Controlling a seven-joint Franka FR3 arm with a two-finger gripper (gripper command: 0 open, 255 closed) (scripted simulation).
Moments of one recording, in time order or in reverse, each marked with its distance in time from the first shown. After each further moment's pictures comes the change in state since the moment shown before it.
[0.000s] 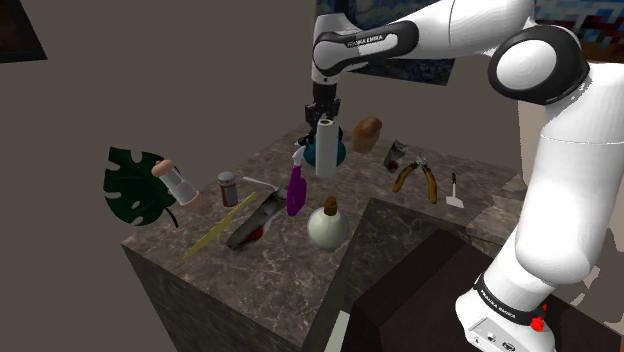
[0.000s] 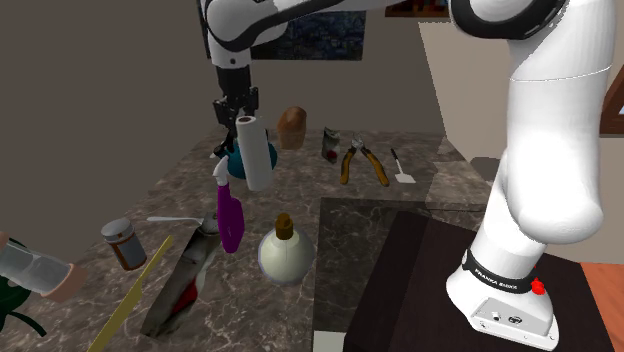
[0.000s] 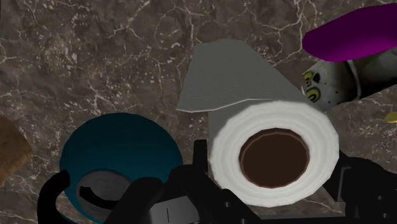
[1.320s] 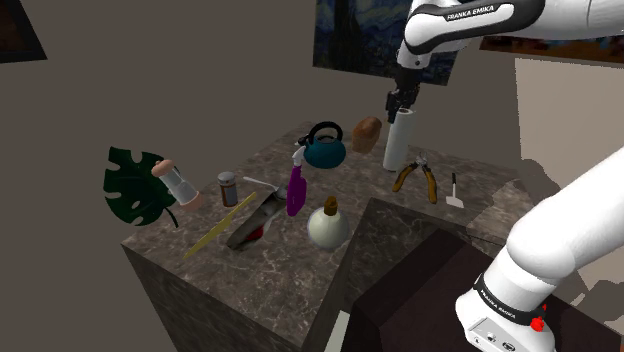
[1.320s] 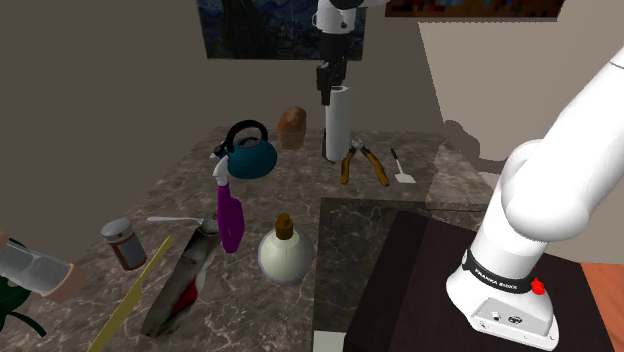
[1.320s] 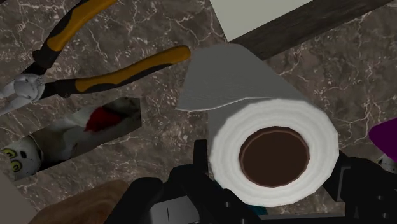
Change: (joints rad) arm -0.160 -0.555 -0.156 -0.505 -0.004 -0.033 -0.312
